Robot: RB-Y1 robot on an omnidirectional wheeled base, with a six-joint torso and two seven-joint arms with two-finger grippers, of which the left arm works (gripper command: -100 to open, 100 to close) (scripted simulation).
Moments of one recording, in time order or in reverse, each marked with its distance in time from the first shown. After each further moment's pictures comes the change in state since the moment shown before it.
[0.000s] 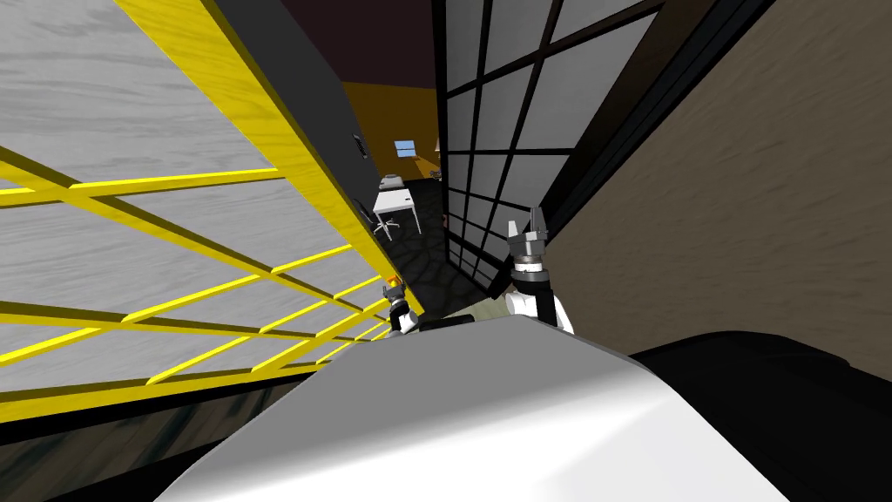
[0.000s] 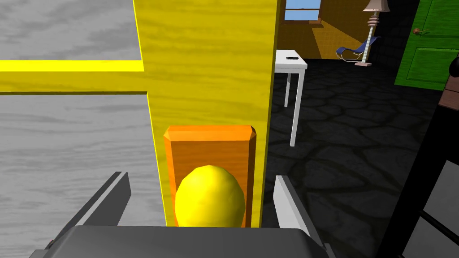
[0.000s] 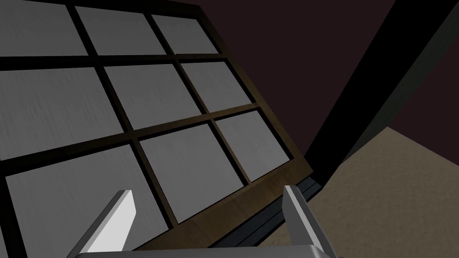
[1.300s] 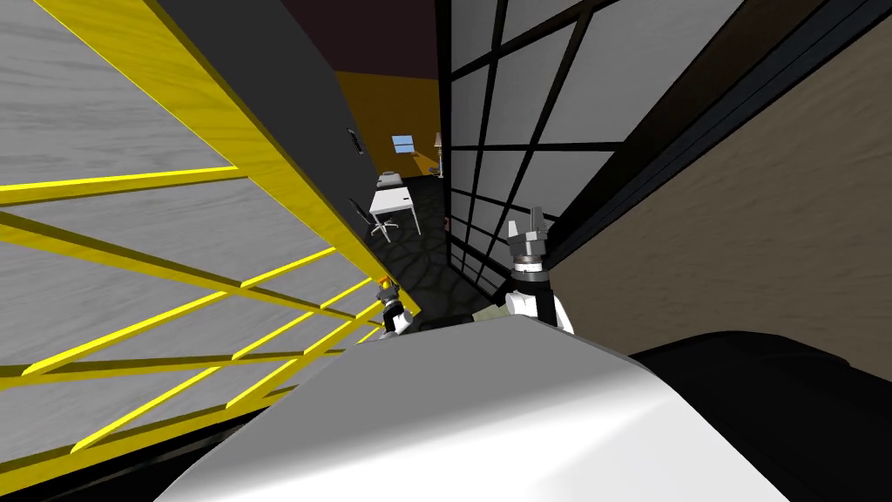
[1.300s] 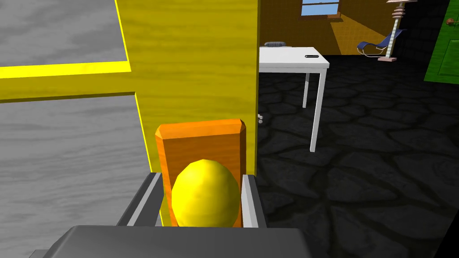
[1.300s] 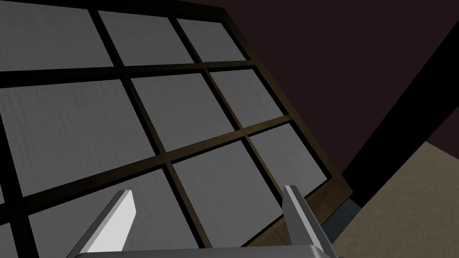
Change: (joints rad) arm 0.022 0.026 0.070 -0.050 -0.005 0.026 -0.017
